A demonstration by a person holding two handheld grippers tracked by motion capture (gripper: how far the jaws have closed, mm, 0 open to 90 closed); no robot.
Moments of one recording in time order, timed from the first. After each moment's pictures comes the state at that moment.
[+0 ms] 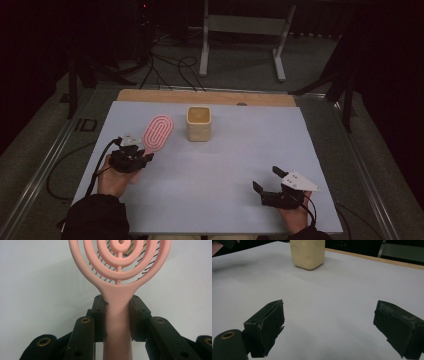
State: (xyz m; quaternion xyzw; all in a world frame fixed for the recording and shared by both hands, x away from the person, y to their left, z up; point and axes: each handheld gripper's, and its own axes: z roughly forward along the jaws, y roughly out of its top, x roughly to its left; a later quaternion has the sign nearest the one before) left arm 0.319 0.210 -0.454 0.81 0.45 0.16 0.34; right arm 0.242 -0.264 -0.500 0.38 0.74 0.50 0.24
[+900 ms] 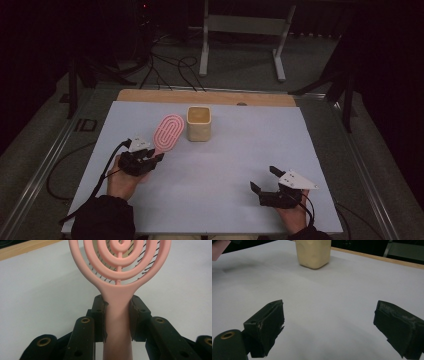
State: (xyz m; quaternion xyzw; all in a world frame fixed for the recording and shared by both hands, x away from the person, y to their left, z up) left arm 0.310 0.182 -0.451 0.81 0.41 0.18 0.38; right arm 0.245 -0.259 -0.500 0.37 0.75 0.50 0.23
